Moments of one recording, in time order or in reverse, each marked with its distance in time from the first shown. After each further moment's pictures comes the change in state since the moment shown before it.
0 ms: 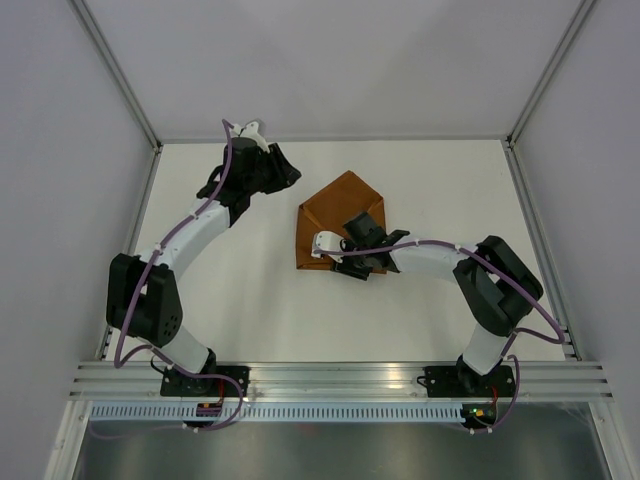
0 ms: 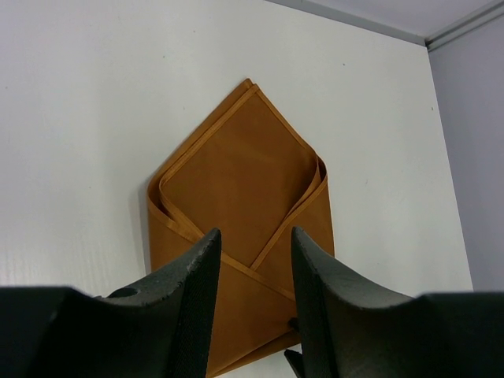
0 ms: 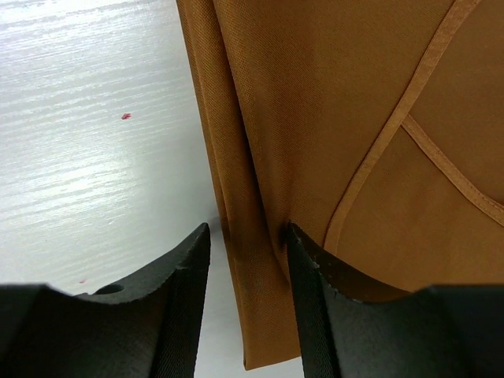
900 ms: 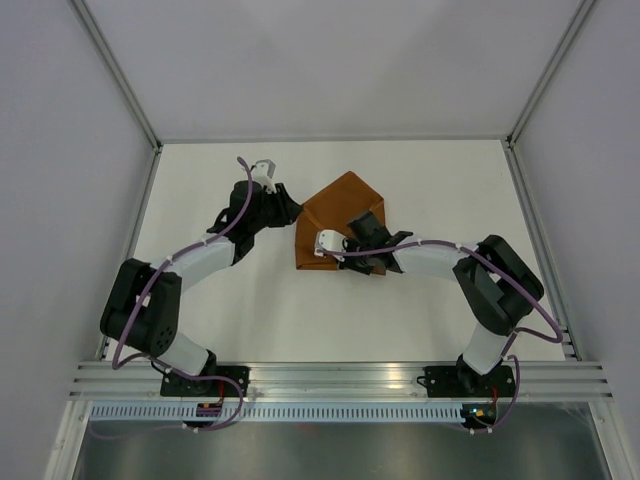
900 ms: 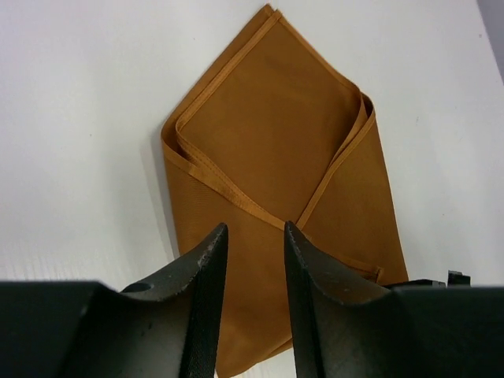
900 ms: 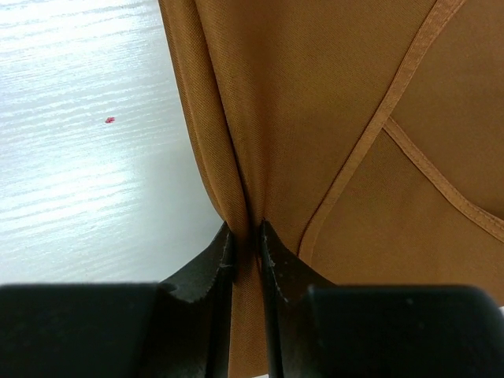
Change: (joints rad) left arm -0.047 -0.047 -0.385 0.357 -0.006 0.109; right arm -0.023 0.000 -0.044 0.092 -0.016 -0.026
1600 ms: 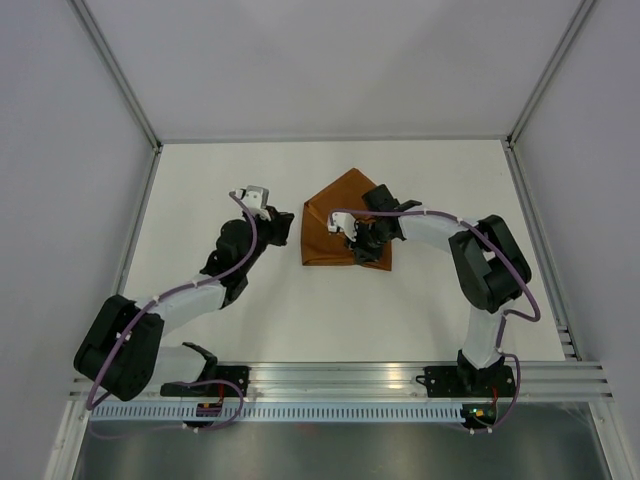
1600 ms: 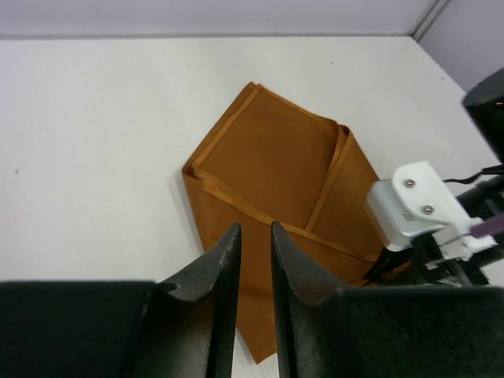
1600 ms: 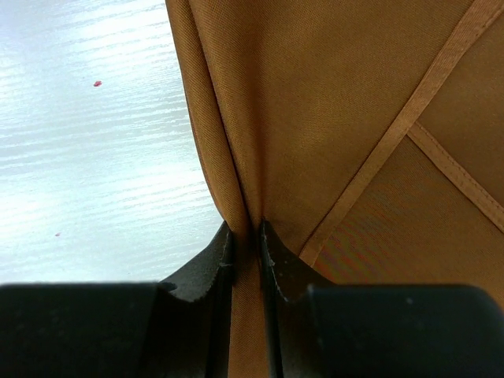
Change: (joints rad) left arm -0.092 -0.259 -0.367 0.425 -0.158 0.164; right arm -0.190 0.146 0.237 -0.314 -0.325 -0.087
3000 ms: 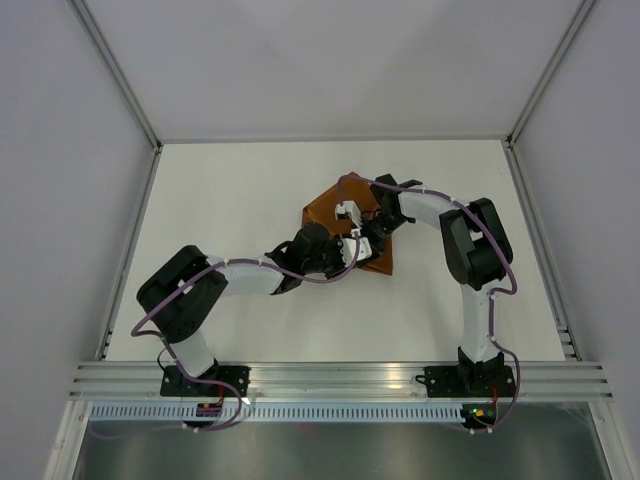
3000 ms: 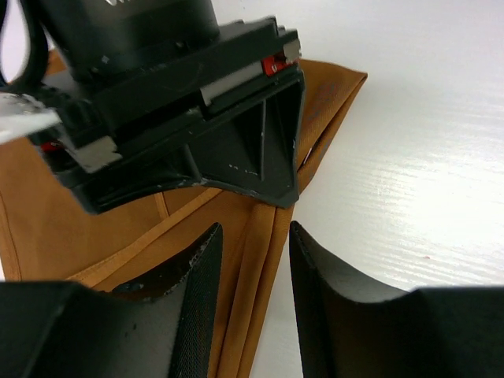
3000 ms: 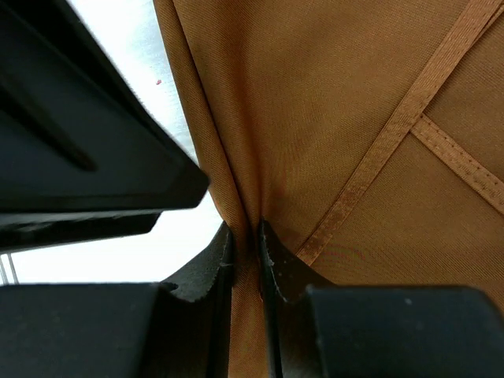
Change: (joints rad) left arm -0.336 0.414 0.298 -0.279 0.264 0.773; right arm -0.108 0.211 0.259 -0.355 -0.275 -0.037
